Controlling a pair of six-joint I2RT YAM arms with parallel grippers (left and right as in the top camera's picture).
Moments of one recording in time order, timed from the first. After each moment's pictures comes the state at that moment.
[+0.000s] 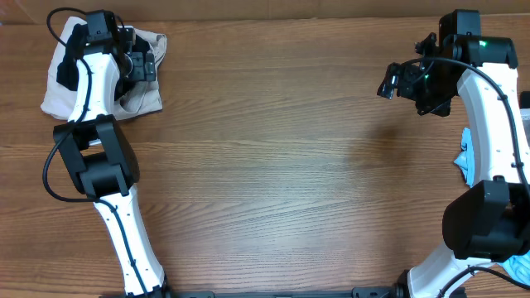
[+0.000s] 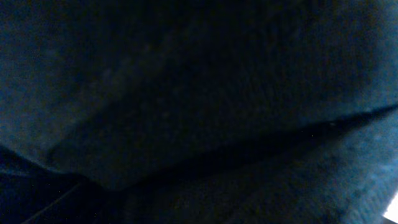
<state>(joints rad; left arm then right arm) 0.21 2.50 2.18 -0.77 -0.01 0.13 -0.10 1.88 1.81 -1.26 -0.22 0.17</state>
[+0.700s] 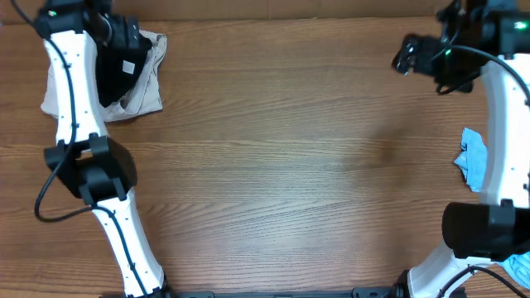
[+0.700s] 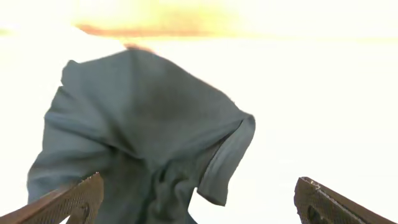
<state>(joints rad) 0.21 2.41 2.62 -1.12 0.07 0.11 -0.10 1.89 2.23 -1.48 -0.20 0.17</state>
